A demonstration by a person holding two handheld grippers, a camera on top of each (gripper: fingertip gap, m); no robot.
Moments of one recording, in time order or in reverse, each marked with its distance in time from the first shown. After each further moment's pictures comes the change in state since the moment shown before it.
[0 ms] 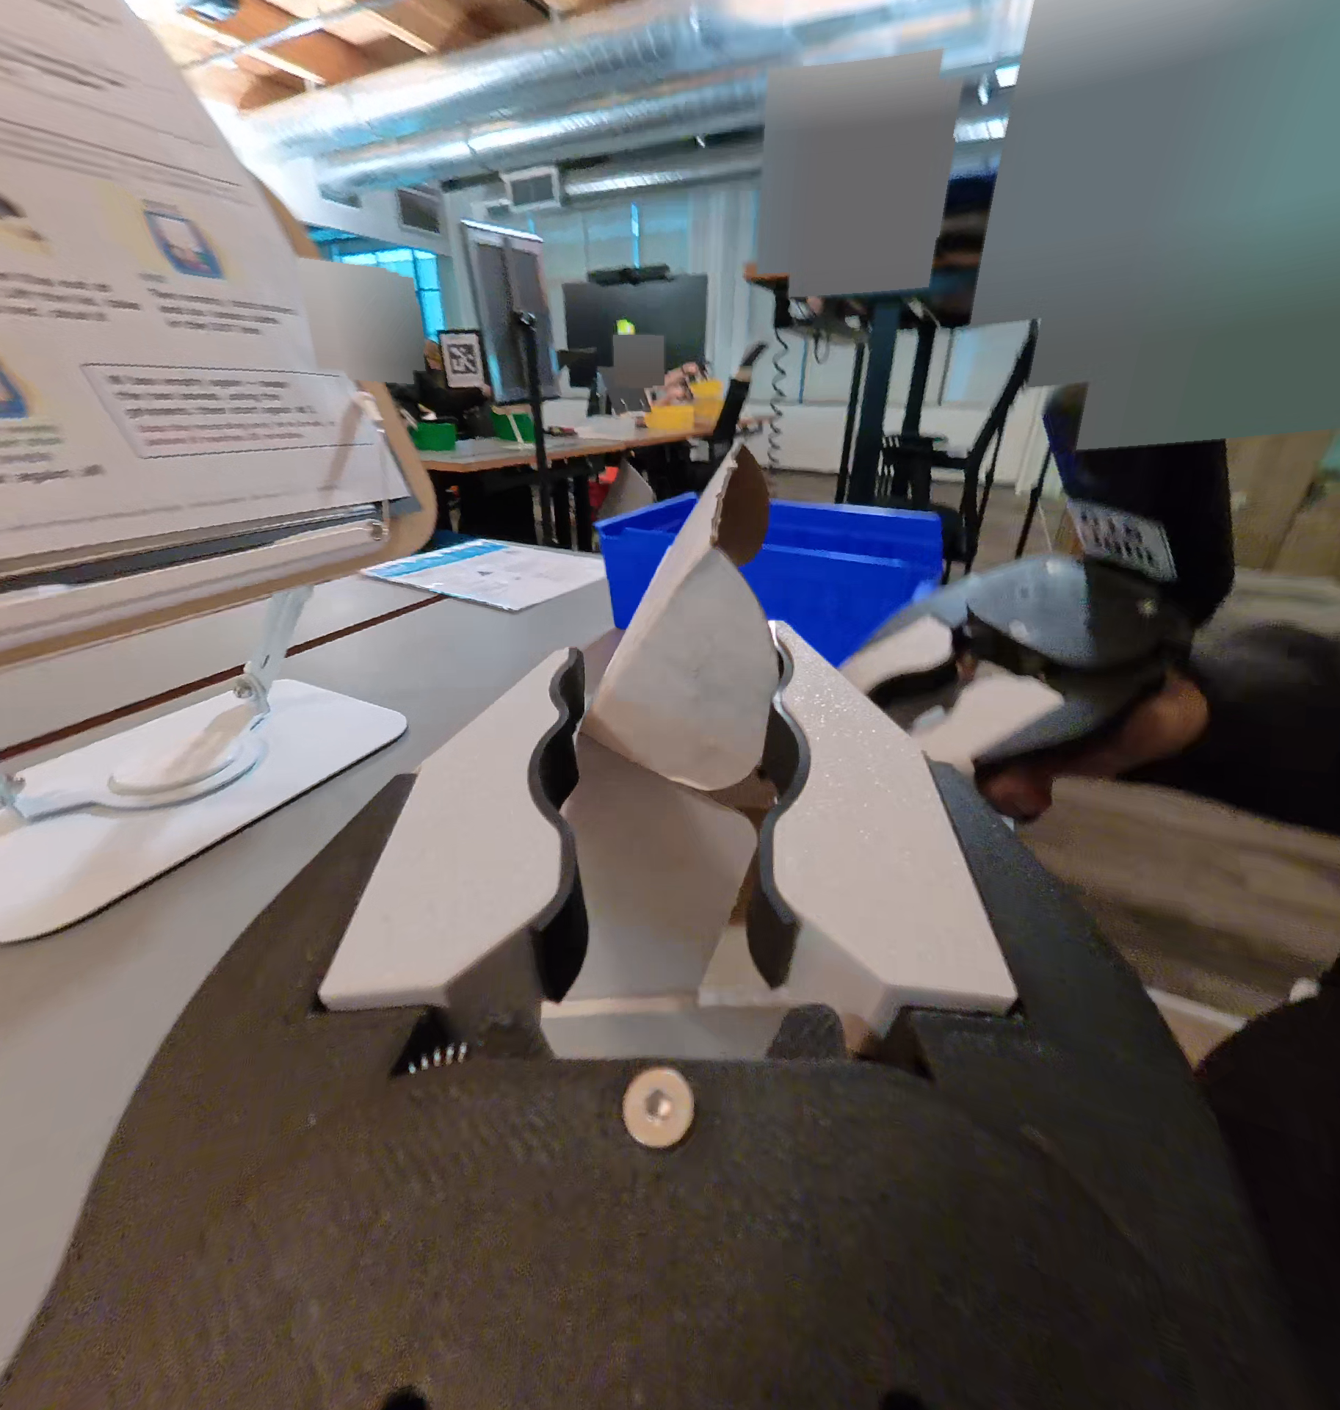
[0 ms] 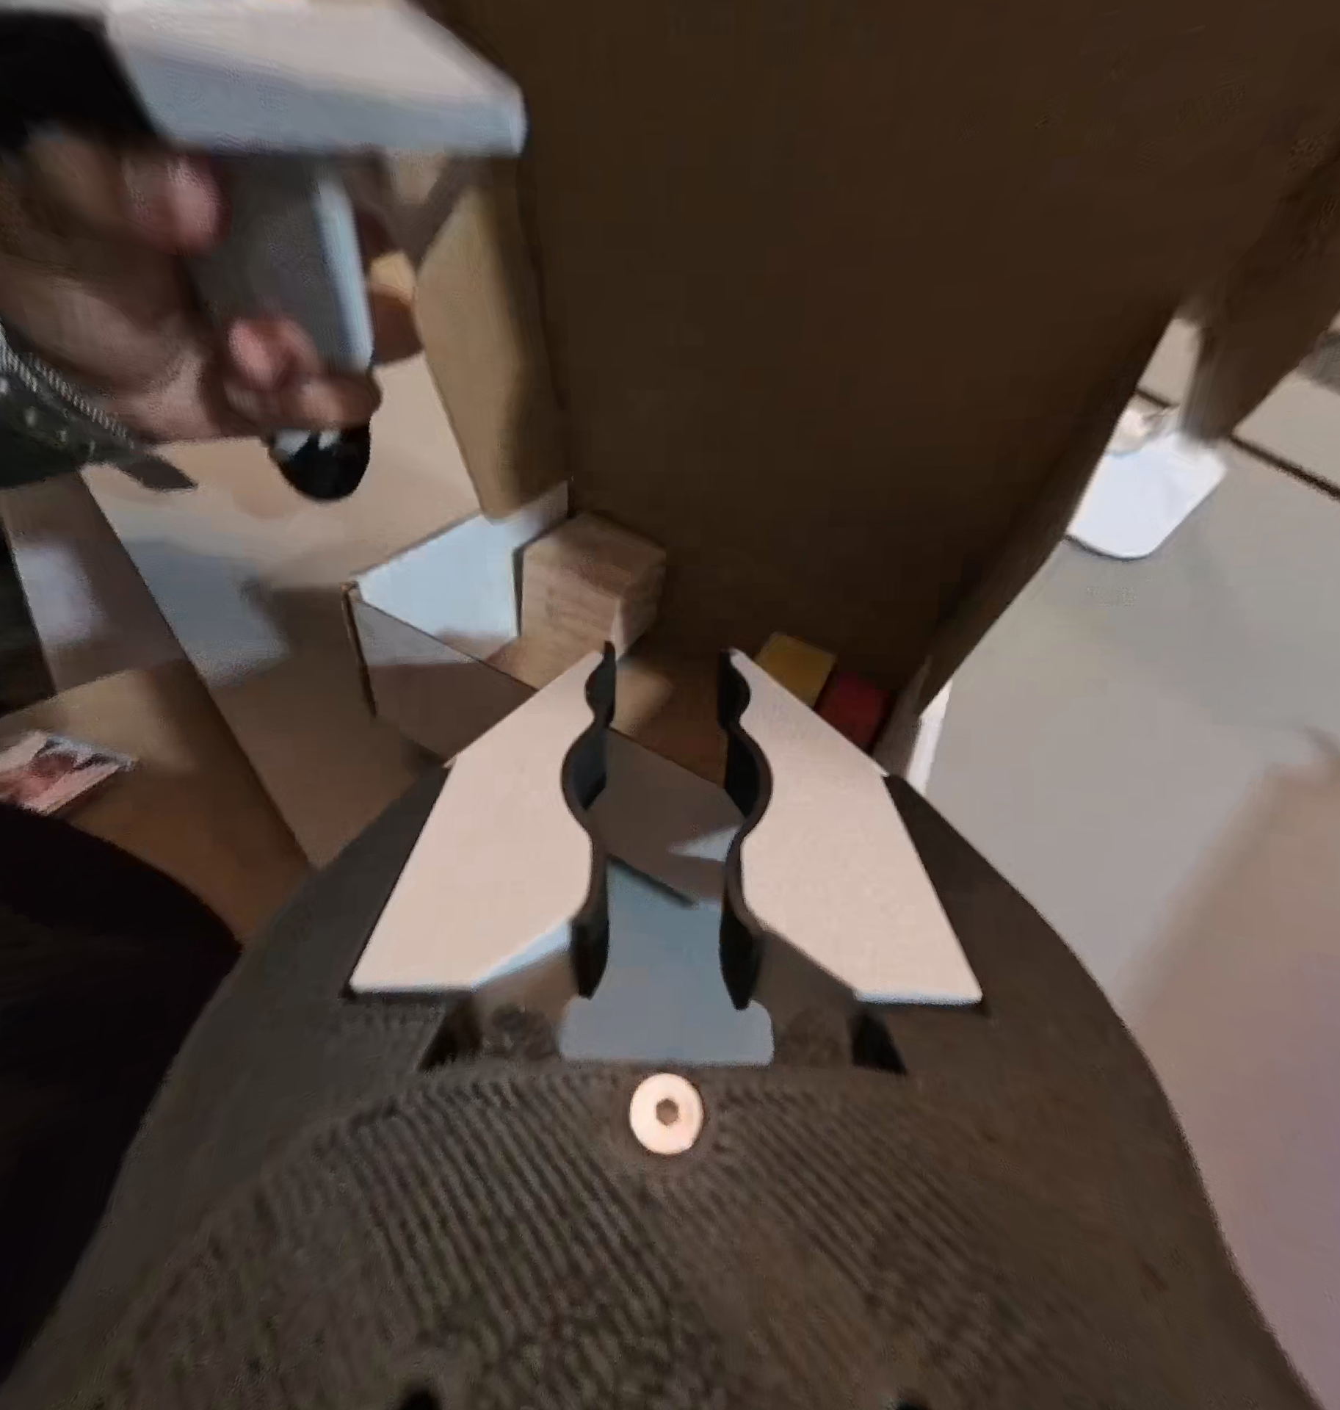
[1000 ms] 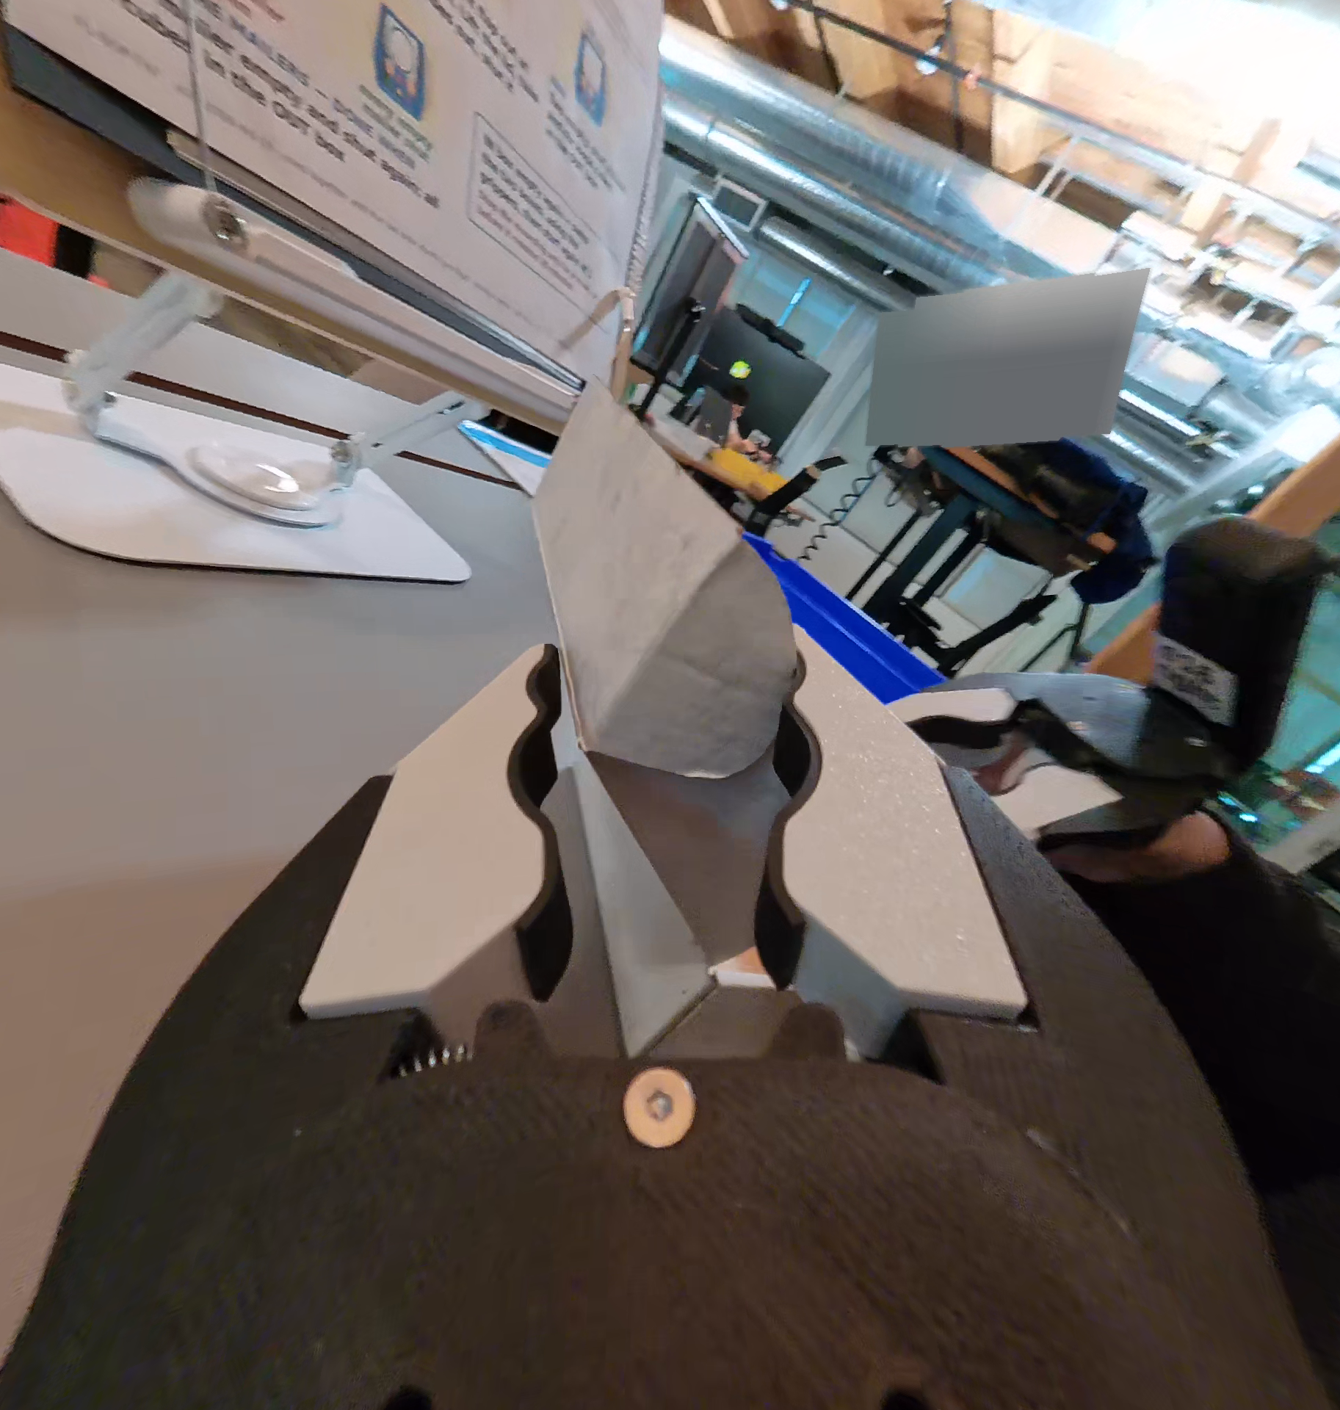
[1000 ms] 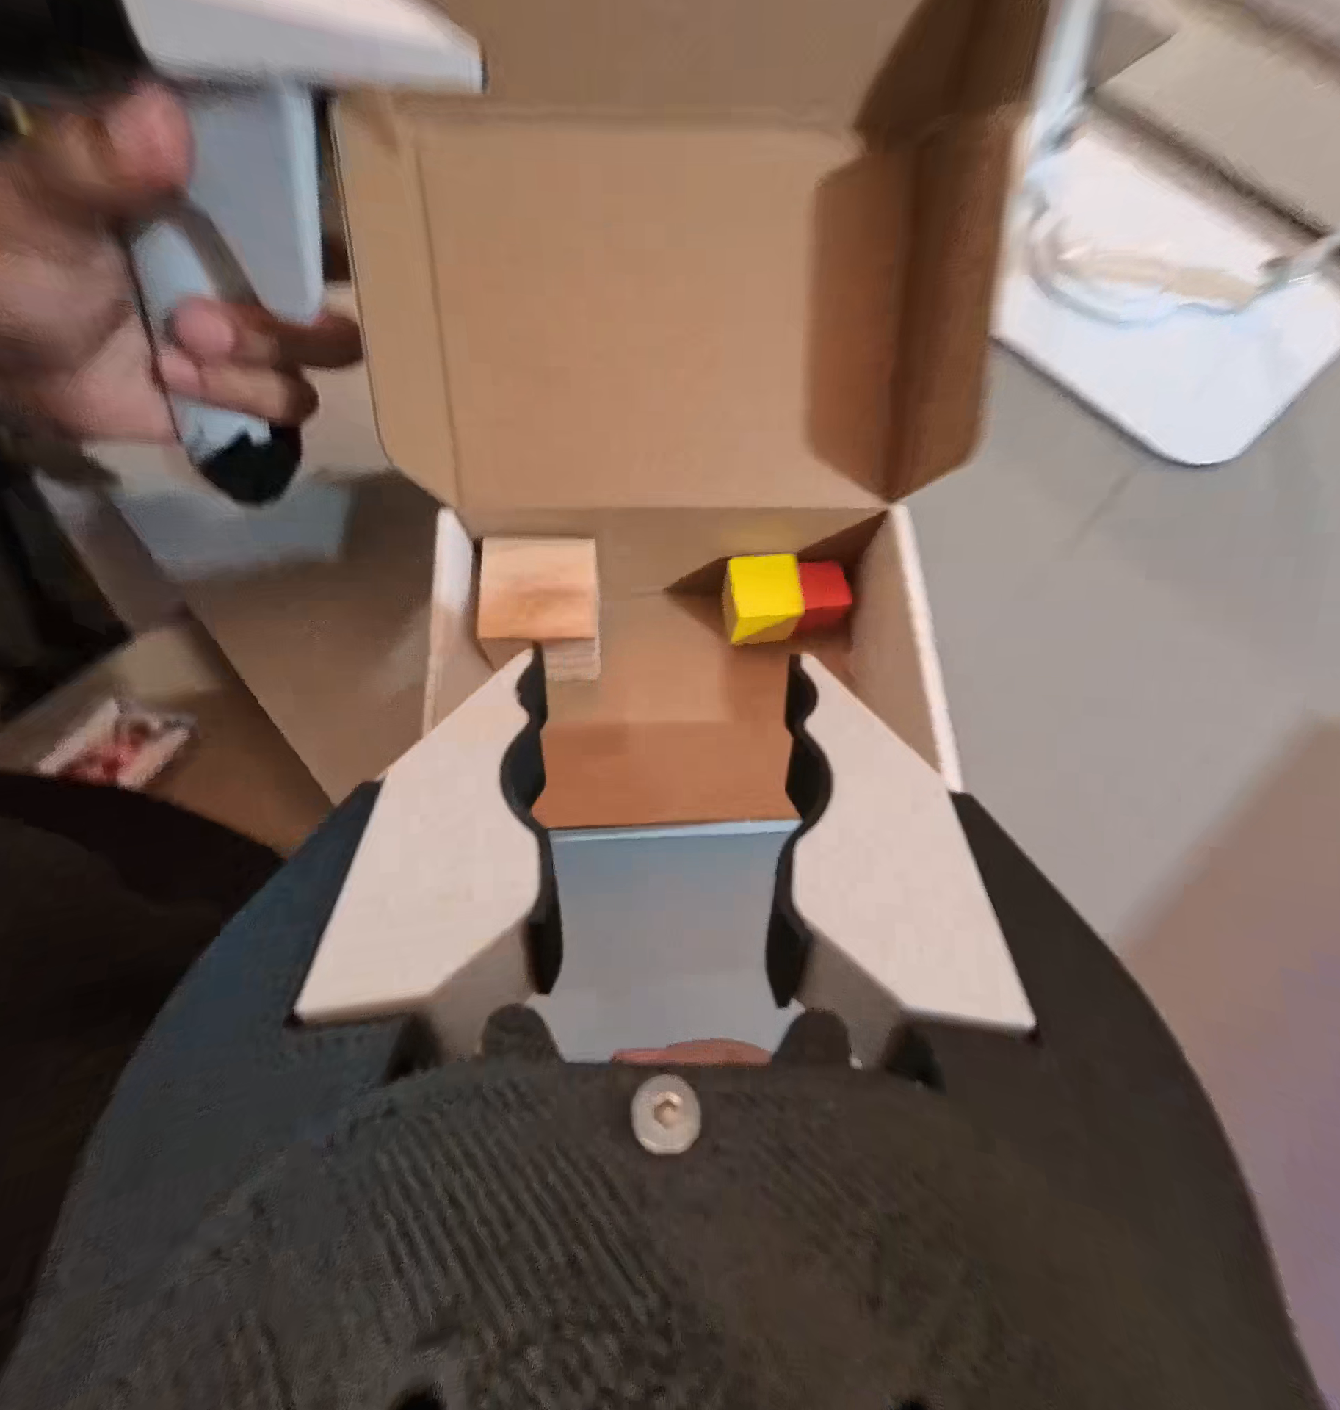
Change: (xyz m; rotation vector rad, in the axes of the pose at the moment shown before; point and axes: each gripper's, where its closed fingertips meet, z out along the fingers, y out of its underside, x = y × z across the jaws) left arm -0.064 0.023 -0.039 0.036 -0.168 -0.544; right arm -0.002 -0.009 0.008 -0.275 -0.034 0.058
